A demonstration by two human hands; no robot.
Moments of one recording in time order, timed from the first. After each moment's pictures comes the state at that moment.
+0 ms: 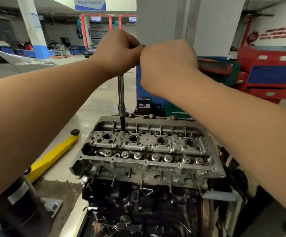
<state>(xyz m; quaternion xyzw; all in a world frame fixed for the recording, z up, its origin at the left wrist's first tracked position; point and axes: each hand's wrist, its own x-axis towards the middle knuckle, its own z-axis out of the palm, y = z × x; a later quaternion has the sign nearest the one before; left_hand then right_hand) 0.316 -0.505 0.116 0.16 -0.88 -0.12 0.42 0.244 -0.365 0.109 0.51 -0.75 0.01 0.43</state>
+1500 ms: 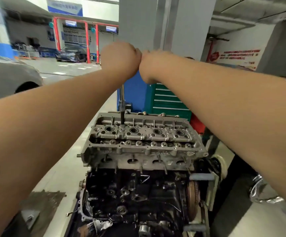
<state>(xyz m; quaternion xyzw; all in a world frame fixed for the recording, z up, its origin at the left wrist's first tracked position) 0.316 -0.507 0.103 0.29 -0.82 0.05 0.49 0.271 -0.392 0.126 0.44 -0.85 -0.07 0.27</state>
